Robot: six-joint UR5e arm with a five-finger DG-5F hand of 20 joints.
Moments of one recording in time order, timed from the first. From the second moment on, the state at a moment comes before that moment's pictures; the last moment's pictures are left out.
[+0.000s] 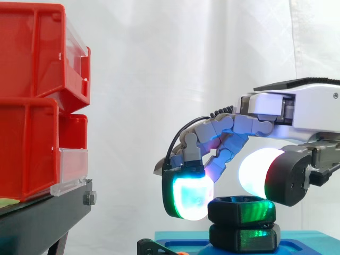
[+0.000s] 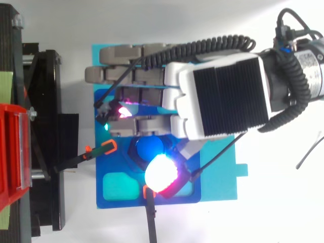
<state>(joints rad) 0.02 -2.23 -1.27 -2.71 -1.83 -1.70</state>
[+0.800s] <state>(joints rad) 0.04 -2.23 -1.23 -2.62 -1.90 -1.68</state>
